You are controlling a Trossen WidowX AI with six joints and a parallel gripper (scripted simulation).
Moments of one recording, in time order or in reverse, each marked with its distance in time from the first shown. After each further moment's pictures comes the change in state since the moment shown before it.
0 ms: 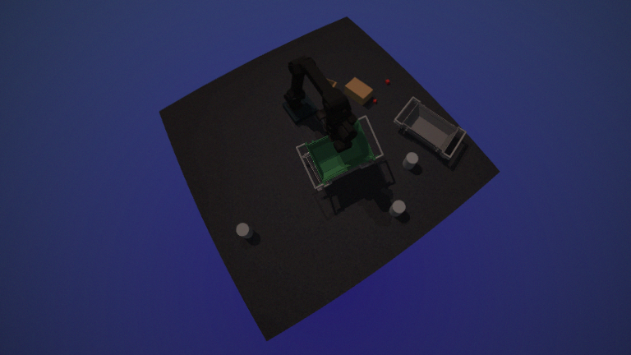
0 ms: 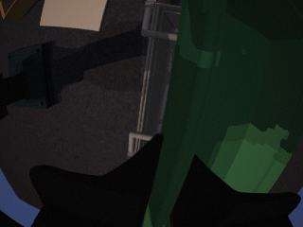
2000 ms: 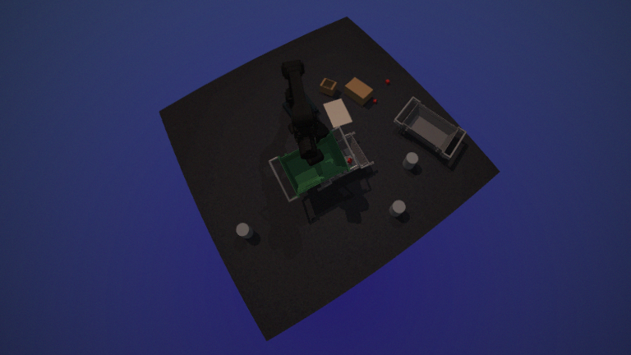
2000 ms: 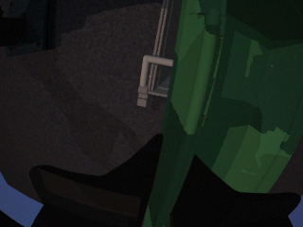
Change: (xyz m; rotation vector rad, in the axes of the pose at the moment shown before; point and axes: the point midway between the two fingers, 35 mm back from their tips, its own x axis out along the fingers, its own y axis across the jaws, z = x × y) arm 0.015 0.008 -0.115 -0.027 0.012 0.006
